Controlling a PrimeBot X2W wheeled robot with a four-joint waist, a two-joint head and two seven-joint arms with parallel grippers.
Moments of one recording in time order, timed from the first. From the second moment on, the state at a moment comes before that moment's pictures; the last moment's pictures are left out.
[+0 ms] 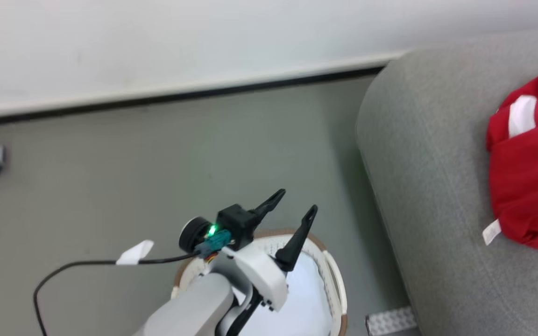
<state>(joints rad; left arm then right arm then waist) -0.66 0.18 -0.91 0.46 -0.59 0.05 -0.26 -0.75 -0.87 0.61 0.64 0.94 0.13 0.39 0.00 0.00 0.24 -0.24</state>
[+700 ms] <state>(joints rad) -0.31 0.32 -0.43 0.24 -0.58 0.18 -0.26 -0.44 -0.61 0.31 0.29 0.87 0.13 -0.11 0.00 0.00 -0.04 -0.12</state>
